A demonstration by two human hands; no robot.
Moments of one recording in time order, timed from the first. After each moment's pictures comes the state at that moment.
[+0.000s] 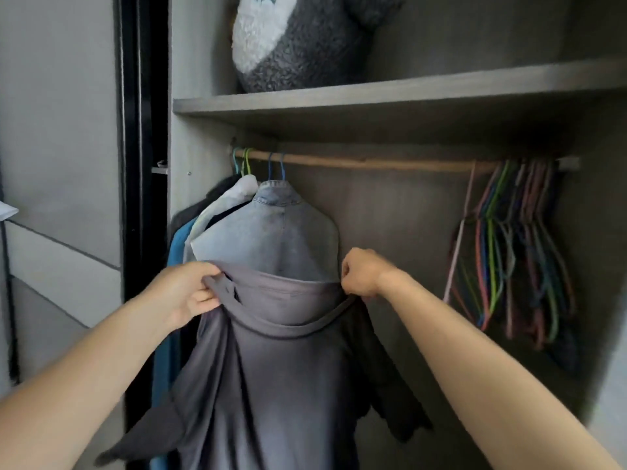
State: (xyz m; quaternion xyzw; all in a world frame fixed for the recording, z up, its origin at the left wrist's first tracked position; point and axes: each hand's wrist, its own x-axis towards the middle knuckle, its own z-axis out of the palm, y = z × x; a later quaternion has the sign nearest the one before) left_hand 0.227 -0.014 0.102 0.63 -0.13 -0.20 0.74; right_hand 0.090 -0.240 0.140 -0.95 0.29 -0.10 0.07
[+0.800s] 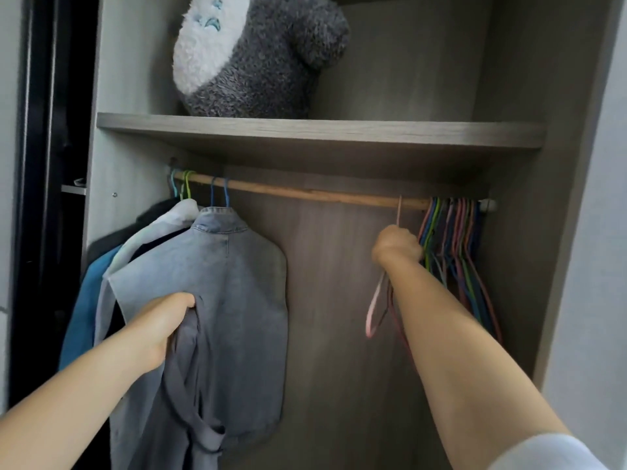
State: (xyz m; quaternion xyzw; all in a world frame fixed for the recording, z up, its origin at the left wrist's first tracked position) left_hand 0.217 -0.082 0.111 0.67 -0.14 -0.20 0.70; right_hand 0.046 -0.337 0.222 -0.76 0.57 -0.31 -0.05
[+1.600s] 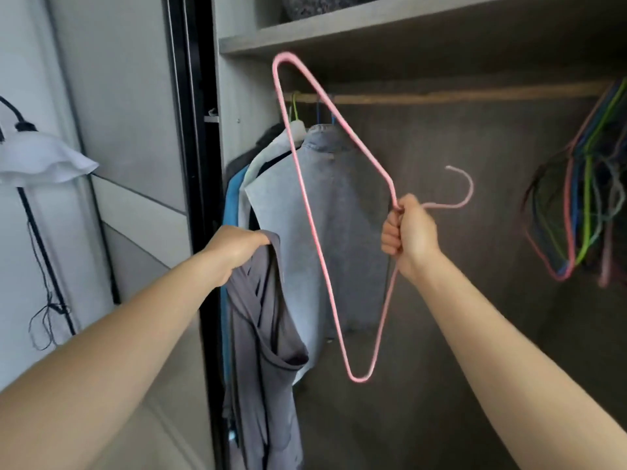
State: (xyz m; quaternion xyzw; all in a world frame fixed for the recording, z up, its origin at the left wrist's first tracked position) left_hand 0.229 0.004 0.076 0.79 -0.14 -0.13 0.59; right_hand 0.107 -0.207 0.093 -0.55 0.19 -0.37 0.72
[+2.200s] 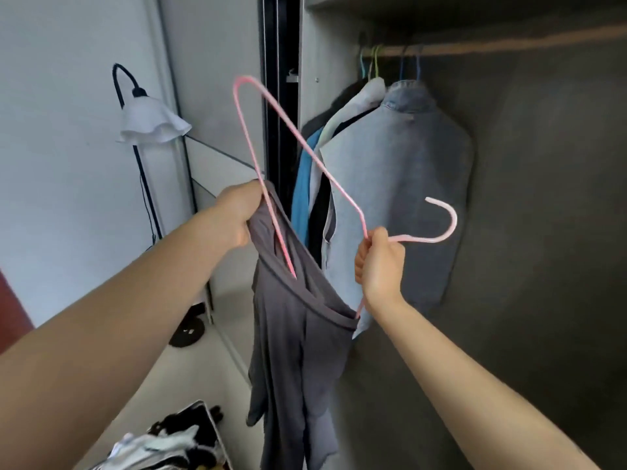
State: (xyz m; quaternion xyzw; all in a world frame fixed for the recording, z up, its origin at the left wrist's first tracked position) left_hand 0.213 0.089 0.076 0.66 0.00 -0.11 0.74; right_hand 0.132 -0.072 -0.003 -0.57 0.17 -0.34 0.73
